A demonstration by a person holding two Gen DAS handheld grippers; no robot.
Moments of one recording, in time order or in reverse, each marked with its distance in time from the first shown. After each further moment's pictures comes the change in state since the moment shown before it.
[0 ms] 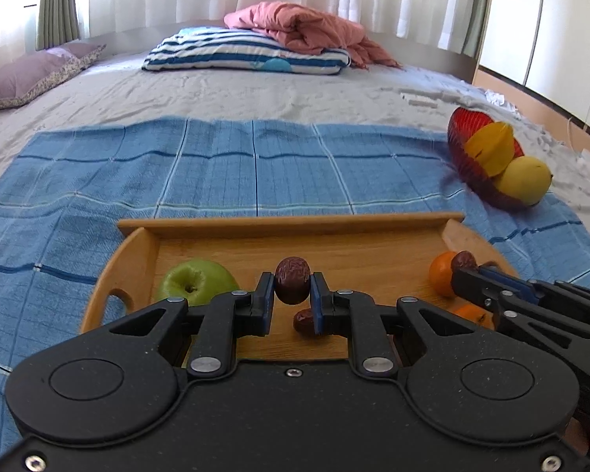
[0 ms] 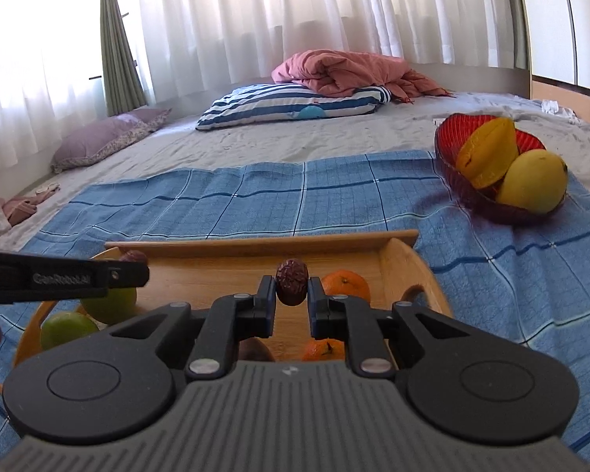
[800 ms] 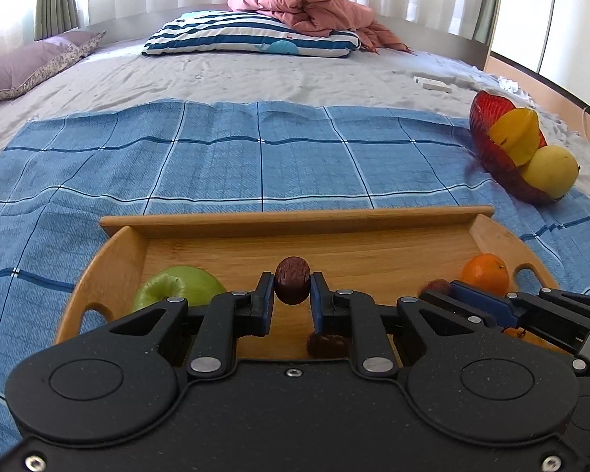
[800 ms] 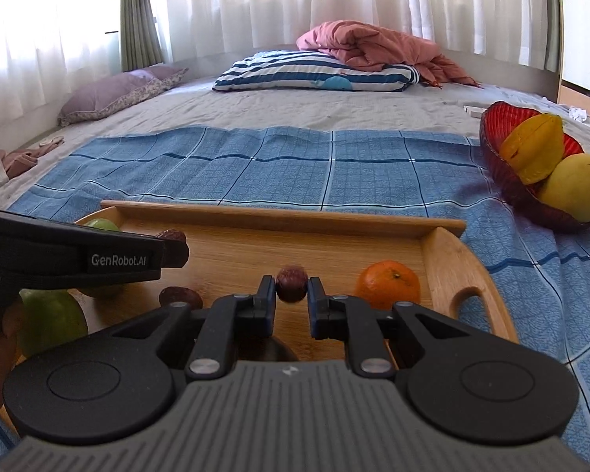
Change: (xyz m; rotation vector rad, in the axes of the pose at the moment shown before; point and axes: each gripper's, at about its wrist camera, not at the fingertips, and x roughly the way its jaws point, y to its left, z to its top) left arm 0.046 0.006 0.009 0.003 0.042 0.021; right arm 0.044 0.024 -0.002 -0.103 0.099 0.025
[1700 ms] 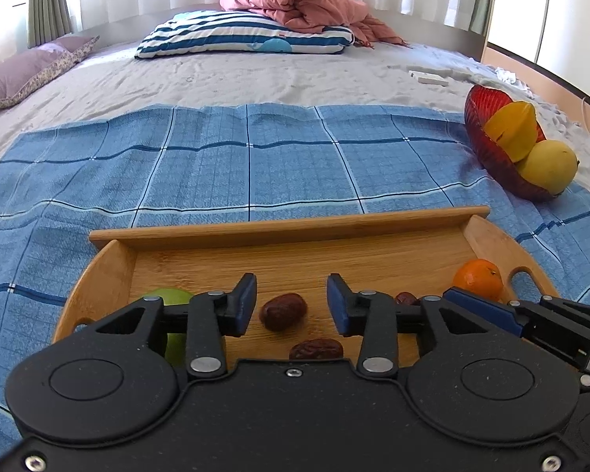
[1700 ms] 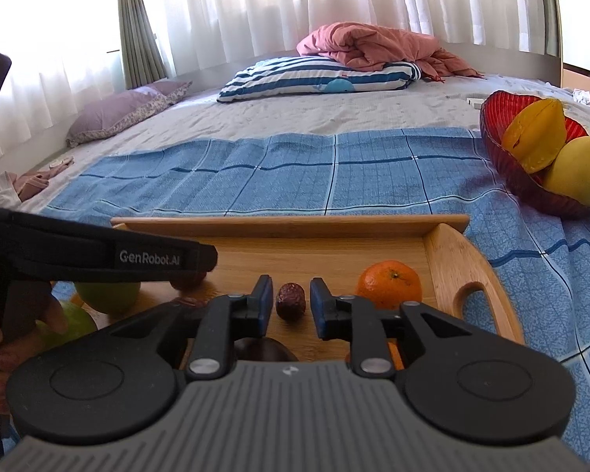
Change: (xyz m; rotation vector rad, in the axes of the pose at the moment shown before) left arm 0.002 -0.017 0.010 0.035 0.010 0.011; right arm -0.007 -0.012 0.000 0.068 -0.025 0.053
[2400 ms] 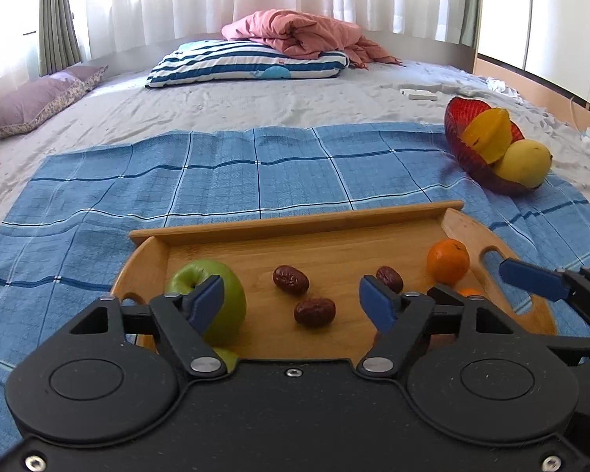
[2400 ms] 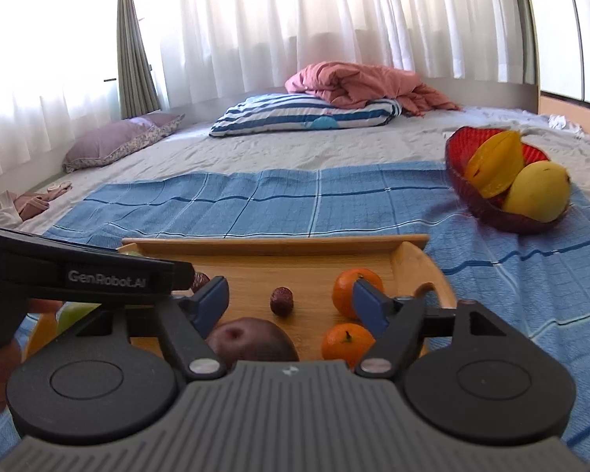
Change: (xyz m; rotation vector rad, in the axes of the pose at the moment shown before) left arm -0.070 -0.003 -0.029 0.041 -0.080 0.025; right arm -0.059 0.005 -0.013 -0.015 -0.114 -0.056
